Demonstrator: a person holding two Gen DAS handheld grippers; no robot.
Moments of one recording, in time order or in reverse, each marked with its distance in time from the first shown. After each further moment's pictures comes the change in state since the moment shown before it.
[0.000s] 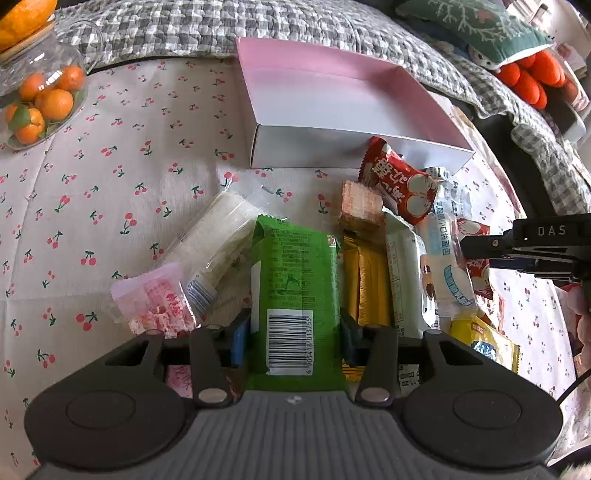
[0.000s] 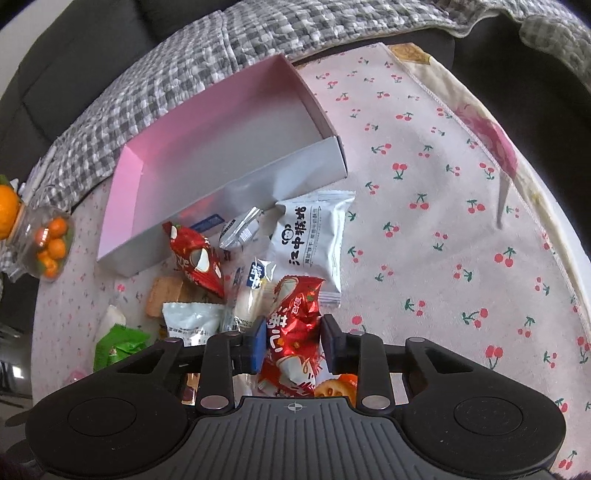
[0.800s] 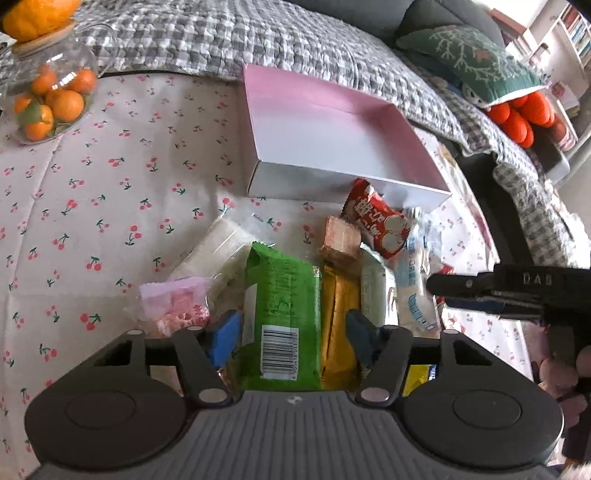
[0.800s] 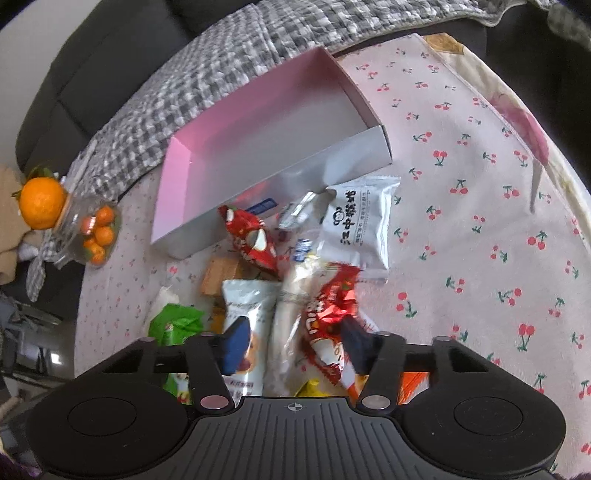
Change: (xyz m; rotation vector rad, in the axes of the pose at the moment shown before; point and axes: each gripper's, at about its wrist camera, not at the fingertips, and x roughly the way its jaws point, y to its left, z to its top) left arm -0.020 0.004 0.009 -0.079 -0.042 -0.077; right arm -0.008 0.007 -0.002 -0.008 0.047 0.132
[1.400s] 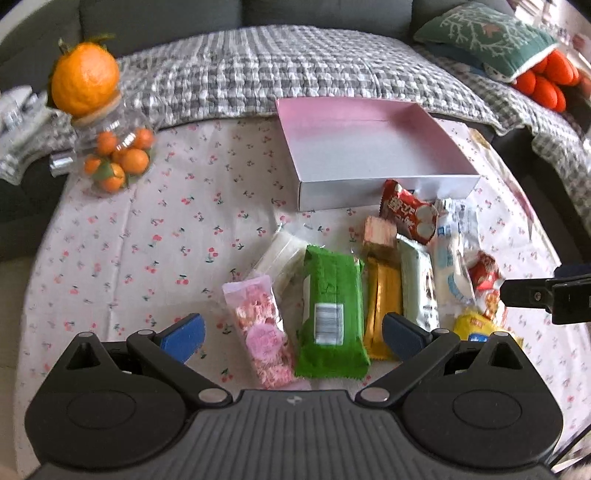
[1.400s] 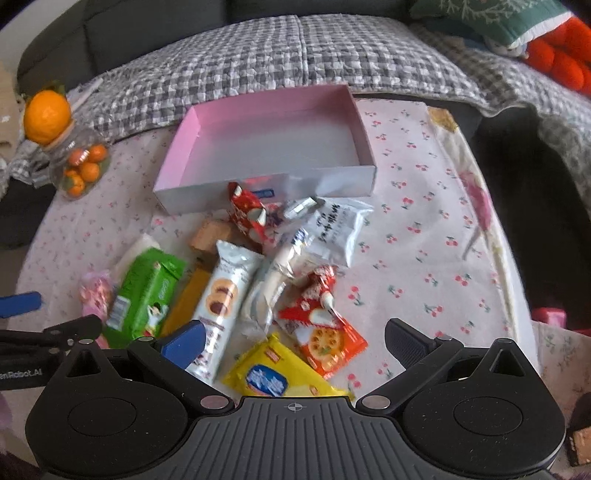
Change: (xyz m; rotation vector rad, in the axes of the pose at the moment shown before) left arm -0.045 -0.026 -0.013 0.117 -0.054 0.269; right arm -0.053 0.040 -0.031 -0.265 -0.037 -0.191
